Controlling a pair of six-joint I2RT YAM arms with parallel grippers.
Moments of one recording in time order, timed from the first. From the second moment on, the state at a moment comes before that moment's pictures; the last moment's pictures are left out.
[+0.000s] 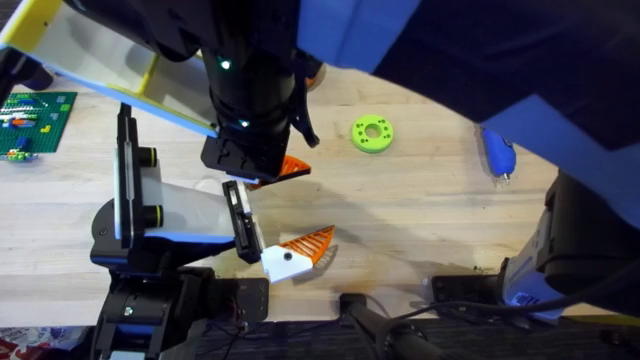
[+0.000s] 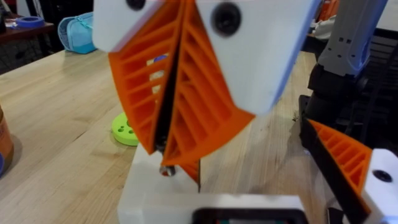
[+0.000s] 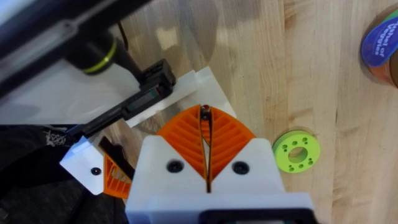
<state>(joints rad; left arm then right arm) -0.05 0.00 0.01 -0.12 1.19 0.02 1.11 2.00 2.23 -1.55 0.00 -0.24</state>
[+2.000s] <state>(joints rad) -0.05 0.00 0.01 -0.12 1.19 0.02 1.10 2.00 2.22 -1.58 0.00 -0.25</state>
